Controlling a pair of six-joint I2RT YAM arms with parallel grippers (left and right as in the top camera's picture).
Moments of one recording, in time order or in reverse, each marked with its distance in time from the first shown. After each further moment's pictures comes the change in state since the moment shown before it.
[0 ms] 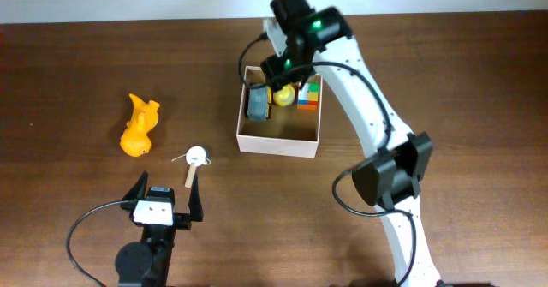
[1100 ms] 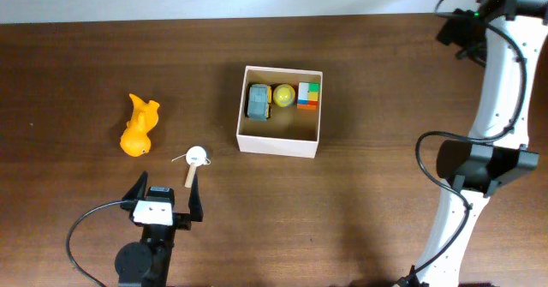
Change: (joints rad) left arm 0.000 0.000 0.000 0.003 0.000 0.000; right arm -0.658 -0.010 0.212 -0.266 0.327 0.525
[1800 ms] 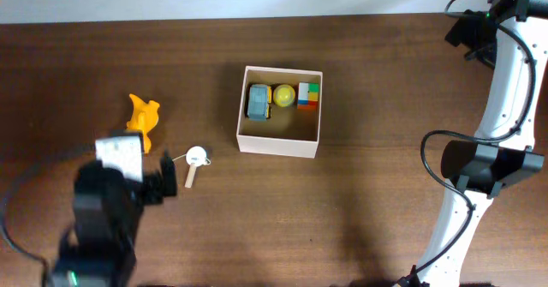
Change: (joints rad) left arm 0.001 0.718 0.891 -0.688 -0.195 -0.037; right arm -0.034 0.000 0.000 0.000 -0.015 -0.003
